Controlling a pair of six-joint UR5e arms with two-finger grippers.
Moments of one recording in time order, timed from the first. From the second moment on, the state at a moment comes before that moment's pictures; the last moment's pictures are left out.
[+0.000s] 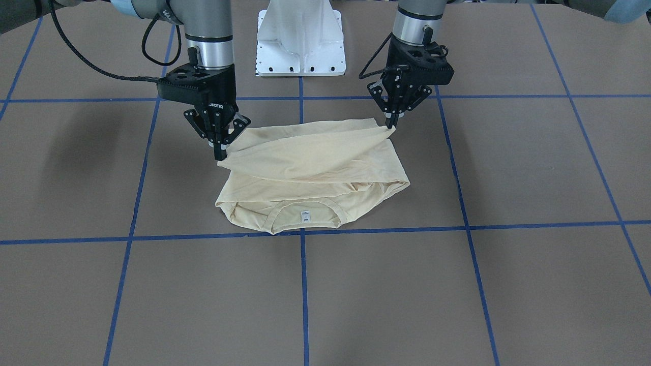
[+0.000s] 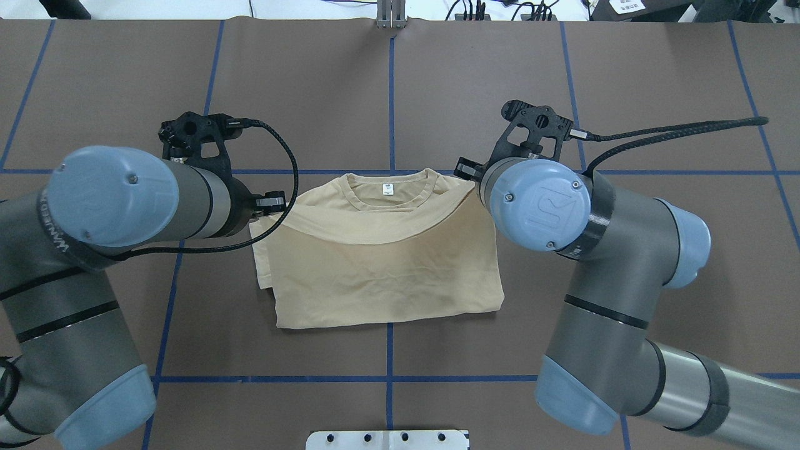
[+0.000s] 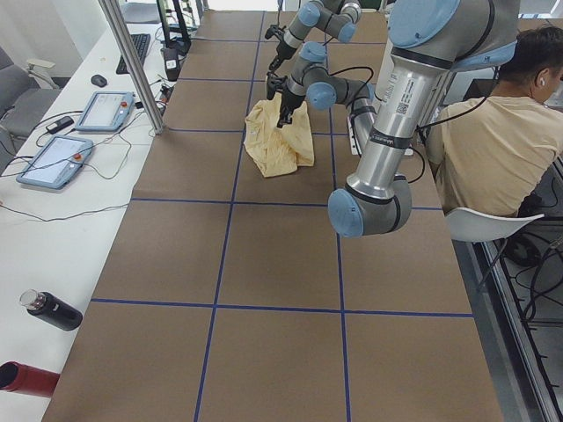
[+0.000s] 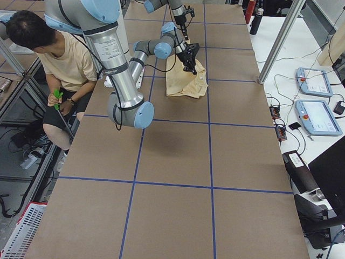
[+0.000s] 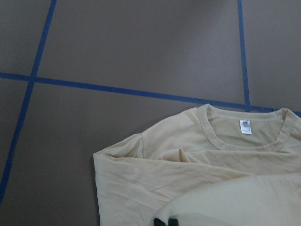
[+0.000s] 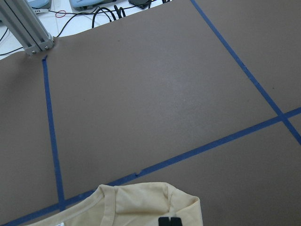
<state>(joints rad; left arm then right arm) -0.54 -2.02 -2.07 -1.55 -1.60 -1.33 0.50 -1.02 1.95 -1.71 1.36 1.60</state>
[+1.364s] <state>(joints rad) -0.59 -2.03 -1.65 -1.95 -1.56 -1.20 0.57 -0.95 1.56 -1.43 1.41 1.51</state>
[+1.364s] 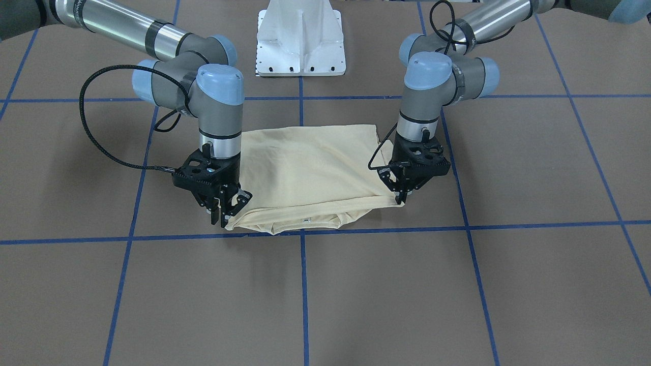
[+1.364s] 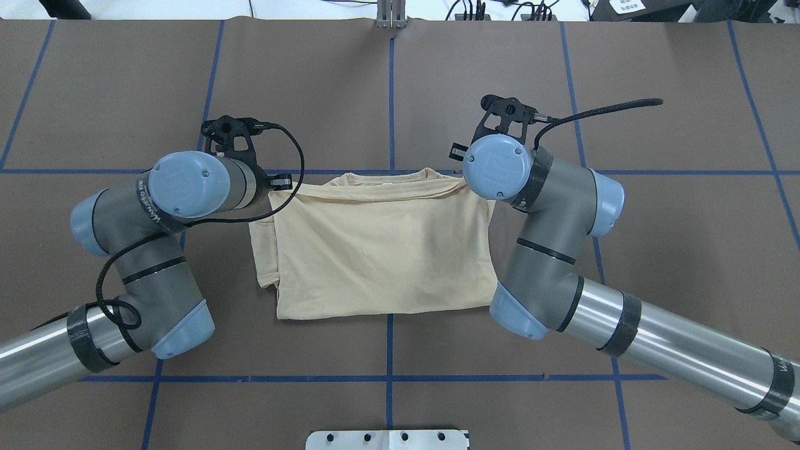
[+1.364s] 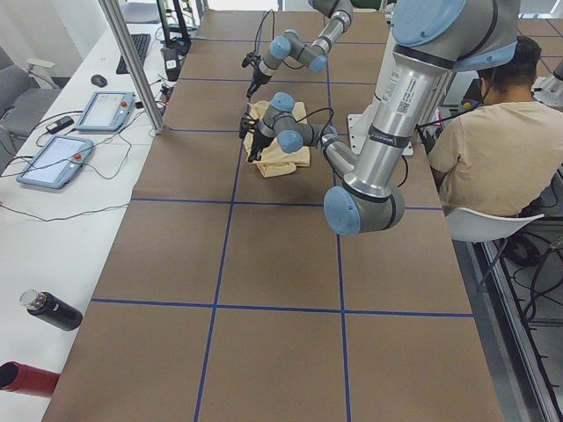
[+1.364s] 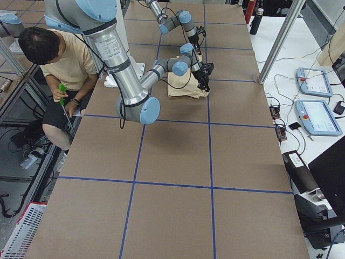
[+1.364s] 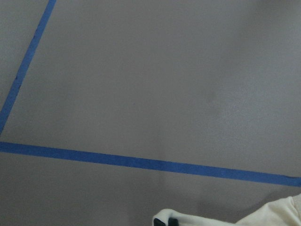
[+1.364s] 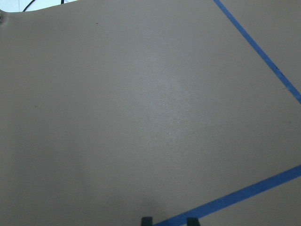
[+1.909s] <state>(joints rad) -0.61 -1.98 -1.80 -1.94 -1.66 -1.05 0.68 -1.01 1.66 -1.43 1.64 1.31</state>
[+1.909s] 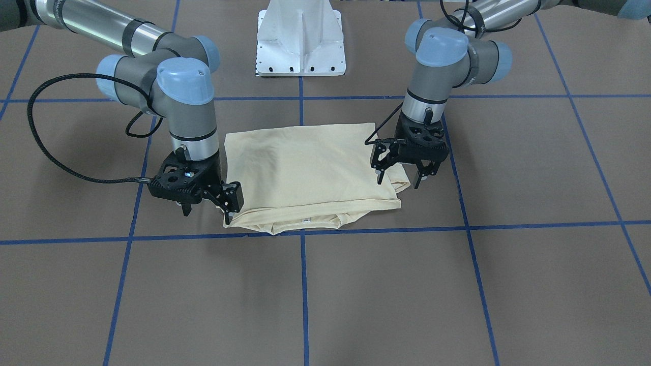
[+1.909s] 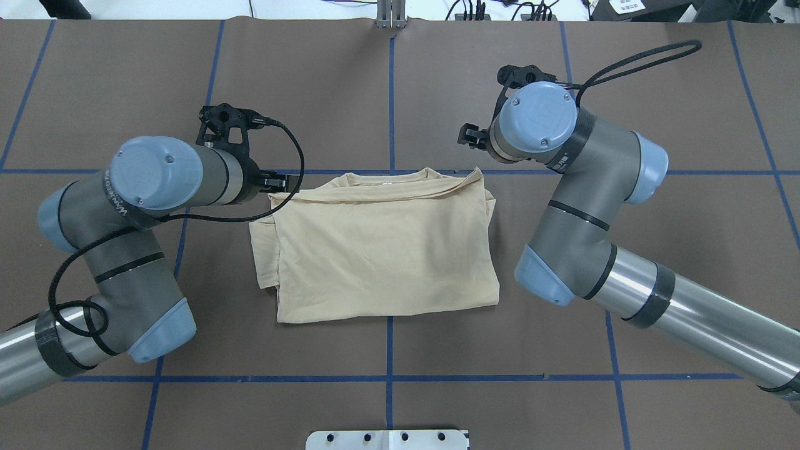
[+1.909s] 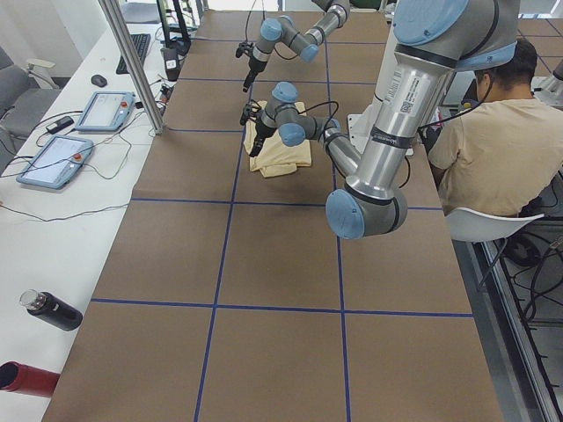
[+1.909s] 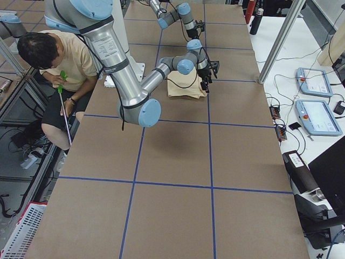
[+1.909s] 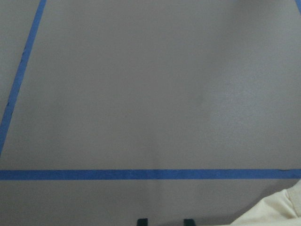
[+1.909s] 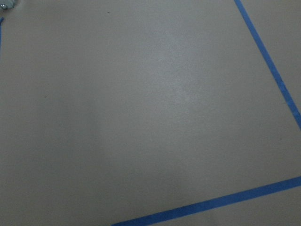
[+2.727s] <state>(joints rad) -0.36 -1.77 -1.92 -2.08 -1.62 -1.34 0.82 -1.33 1.84 -1.25 1.85 1.06</state>
